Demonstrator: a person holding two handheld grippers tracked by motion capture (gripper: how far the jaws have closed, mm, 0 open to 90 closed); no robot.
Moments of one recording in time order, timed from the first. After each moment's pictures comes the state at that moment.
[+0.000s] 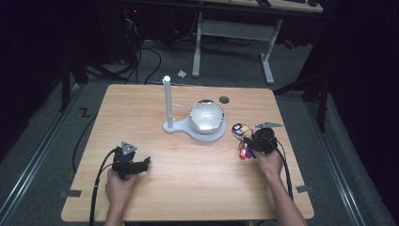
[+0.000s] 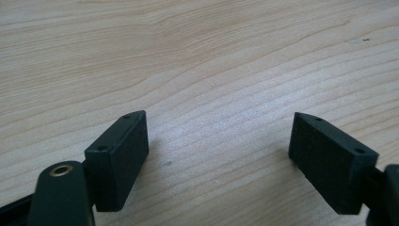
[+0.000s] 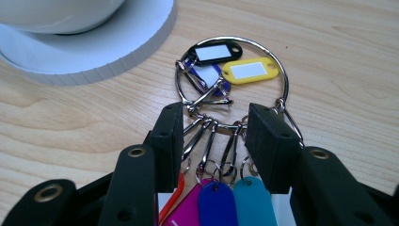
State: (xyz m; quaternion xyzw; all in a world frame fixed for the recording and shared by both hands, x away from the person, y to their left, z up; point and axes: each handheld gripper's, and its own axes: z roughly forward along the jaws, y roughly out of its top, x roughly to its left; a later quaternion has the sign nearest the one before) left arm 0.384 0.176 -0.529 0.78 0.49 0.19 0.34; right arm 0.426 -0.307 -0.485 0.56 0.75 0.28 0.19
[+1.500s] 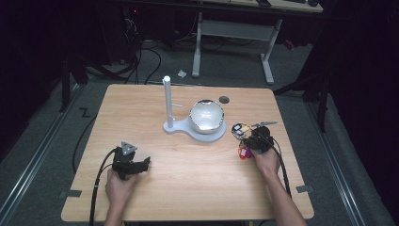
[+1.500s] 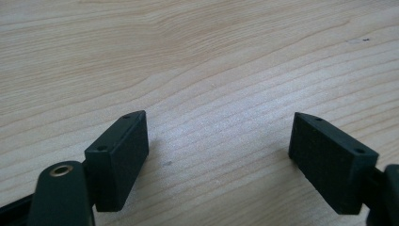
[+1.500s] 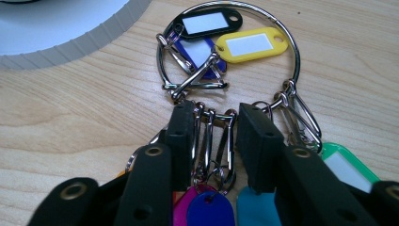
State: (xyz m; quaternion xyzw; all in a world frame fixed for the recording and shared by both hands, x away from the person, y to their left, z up) left arm 0.384 0.176 -0.529 0.78 0.49 0.19 0.33; right arm 0.442 -0.306 -0.503 0.58 0.76 0.25 0.16
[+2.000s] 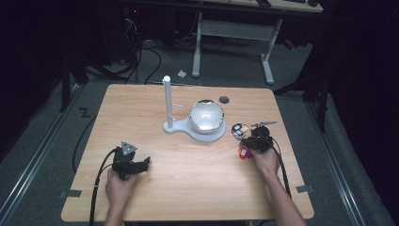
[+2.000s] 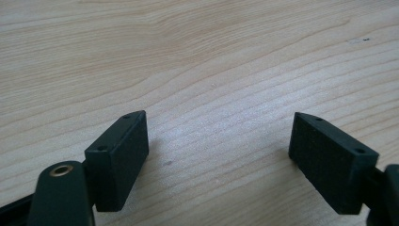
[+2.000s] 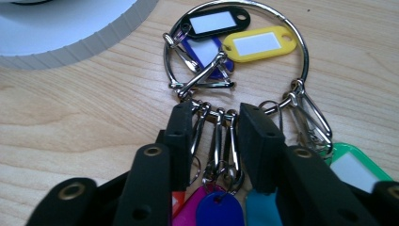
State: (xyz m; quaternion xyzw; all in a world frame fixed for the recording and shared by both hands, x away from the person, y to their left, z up) left arm 0.384 0.176 -0.529 0.78 0.49 0.19 0.33; right arm 0.443 -0.305 -0.502 0.58 0.76 0.25 0.15
